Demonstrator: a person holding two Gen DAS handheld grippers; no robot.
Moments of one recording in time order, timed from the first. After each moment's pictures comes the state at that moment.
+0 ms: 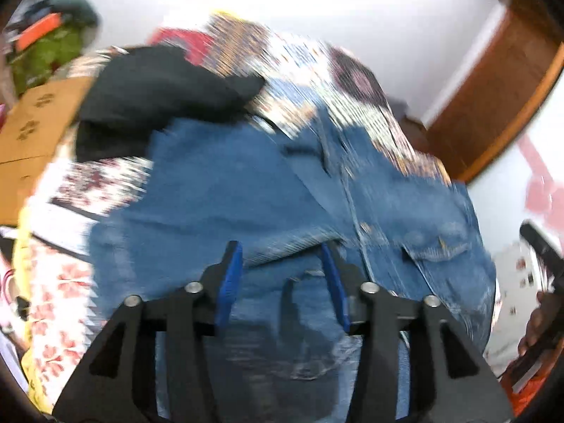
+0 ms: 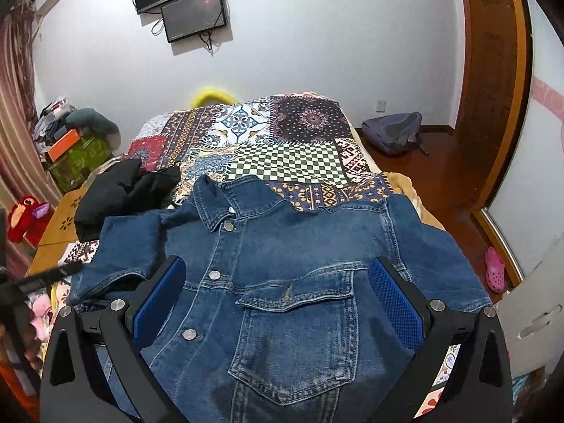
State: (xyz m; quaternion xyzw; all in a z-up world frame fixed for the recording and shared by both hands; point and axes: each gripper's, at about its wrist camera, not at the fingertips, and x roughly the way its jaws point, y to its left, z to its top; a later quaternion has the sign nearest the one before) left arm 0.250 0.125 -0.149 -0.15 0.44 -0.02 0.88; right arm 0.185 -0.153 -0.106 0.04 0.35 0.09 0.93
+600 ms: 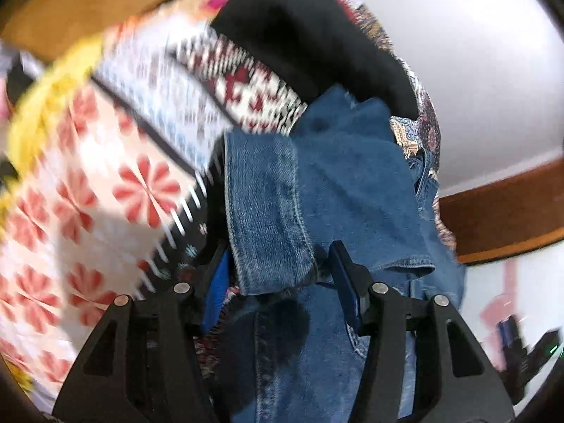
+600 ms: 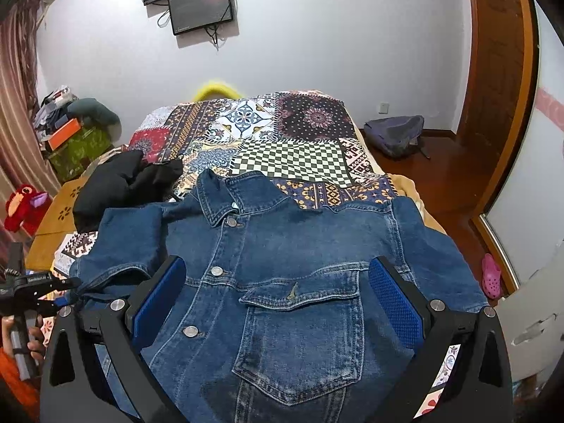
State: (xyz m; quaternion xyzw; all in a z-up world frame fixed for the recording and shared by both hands) left arm 0.225 0.252 -0.245 -0.41 0.48 0.04 0.77; right arm 0.186 -0.143 -0.107 0.02 0.36 0.09 0.93
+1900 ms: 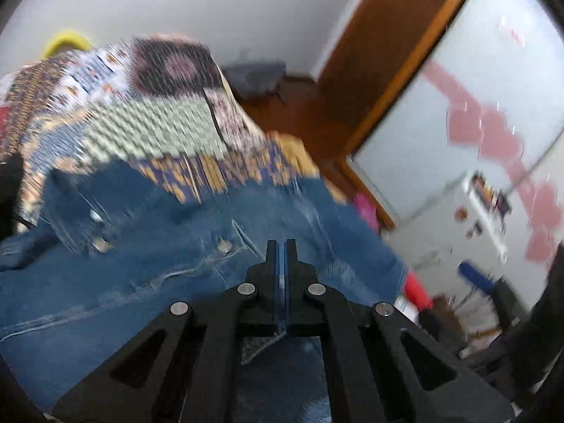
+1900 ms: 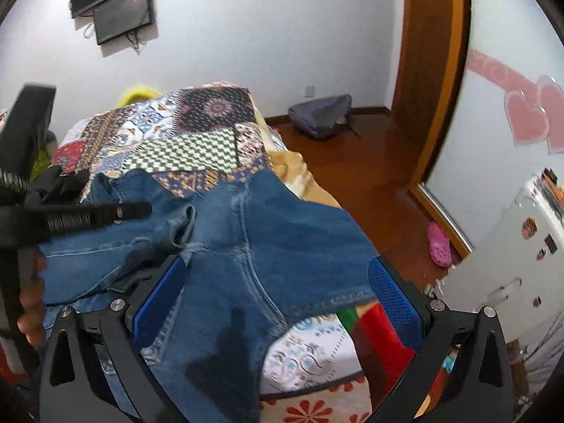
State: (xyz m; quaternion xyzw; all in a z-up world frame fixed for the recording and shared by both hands) left arm 0.380 -0.142 -0.133 -0.05 0.48 -0.27 0.83; right arm 0.181 -0.275 -0.132 0.04 0.38 -0.04 0.92
